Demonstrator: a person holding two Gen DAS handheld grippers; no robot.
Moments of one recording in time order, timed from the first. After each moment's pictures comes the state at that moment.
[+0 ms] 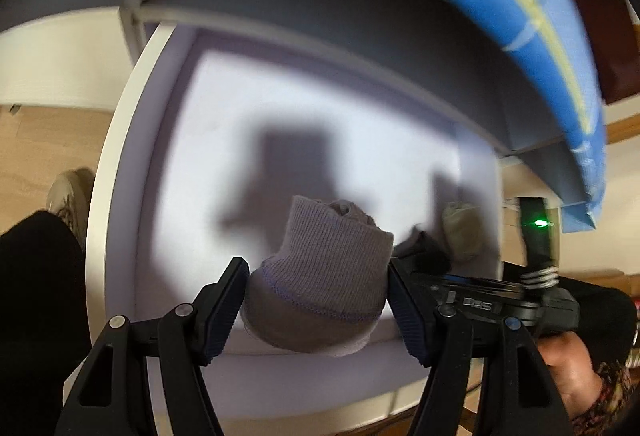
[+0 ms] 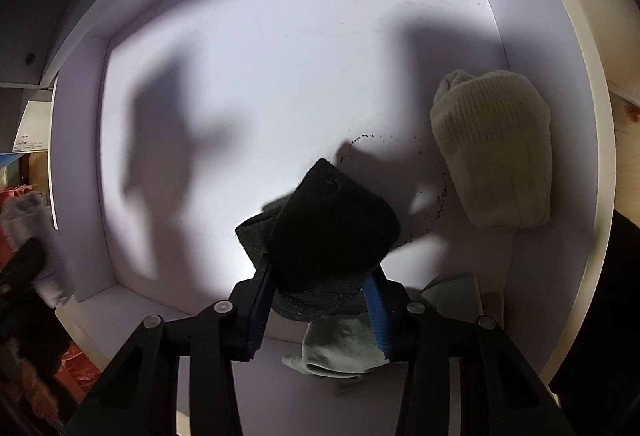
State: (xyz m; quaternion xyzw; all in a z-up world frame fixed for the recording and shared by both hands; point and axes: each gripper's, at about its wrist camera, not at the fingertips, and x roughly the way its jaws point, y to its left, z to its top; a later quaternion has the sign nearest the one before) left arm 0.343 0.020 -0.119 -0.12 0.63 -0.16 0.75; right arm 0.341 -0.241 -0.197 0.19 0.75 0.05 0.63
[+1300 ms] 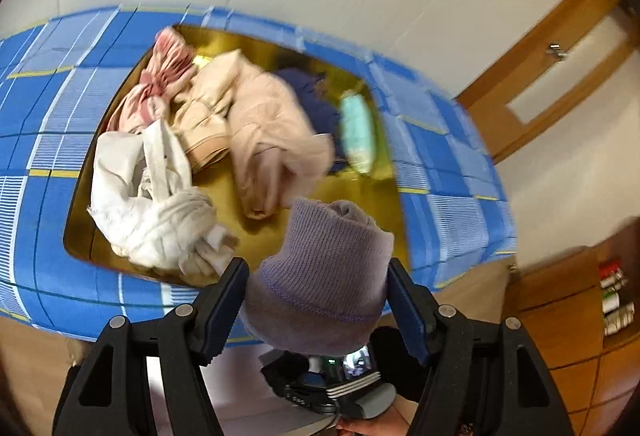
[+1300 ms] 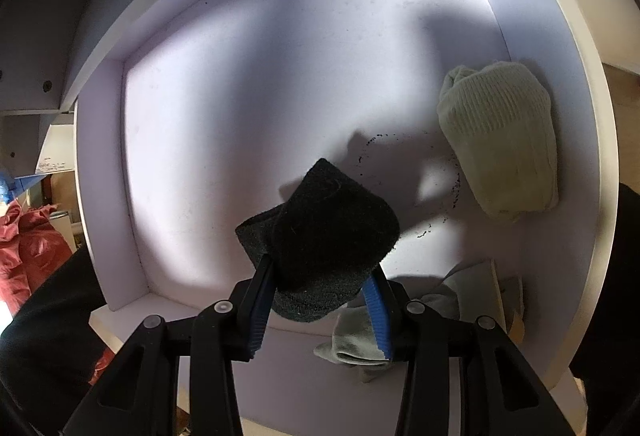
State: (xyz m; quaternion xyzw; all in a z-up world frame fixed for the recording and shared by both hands) left arm 0.469 -0.082 0.105 -0.09 0.55 -0.26 0.79; right arm 0.355 -0.288 -0.156 0.25 0.74 0.06 0.63
